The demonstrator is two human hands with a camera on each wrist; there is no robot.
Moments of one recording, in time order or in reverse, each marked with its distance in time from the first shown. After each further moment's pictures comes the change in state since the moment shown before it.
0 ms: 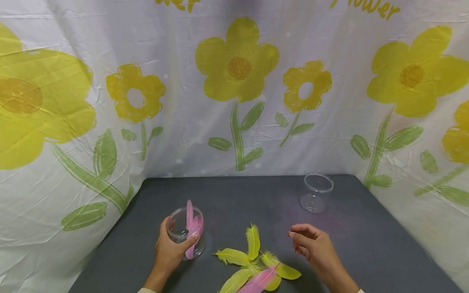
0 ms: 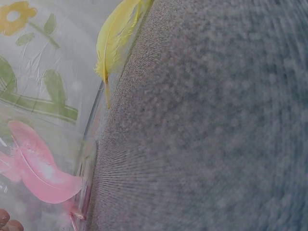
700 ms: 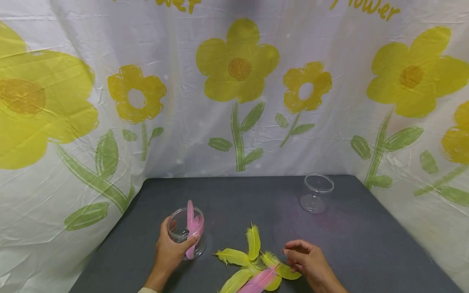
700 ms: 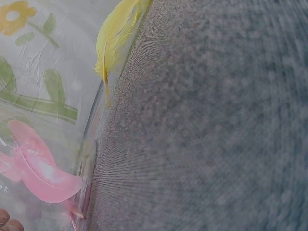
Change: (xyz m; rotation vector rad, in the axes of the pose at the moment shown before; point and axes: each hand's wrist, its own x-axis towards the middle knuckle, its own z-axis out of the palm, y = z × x) left_hand -0.001 0.000 -0.001 0.004 0.003 0.009; right_hand 0.001 0.040 -0.006 -0.095 -0.071 0.146
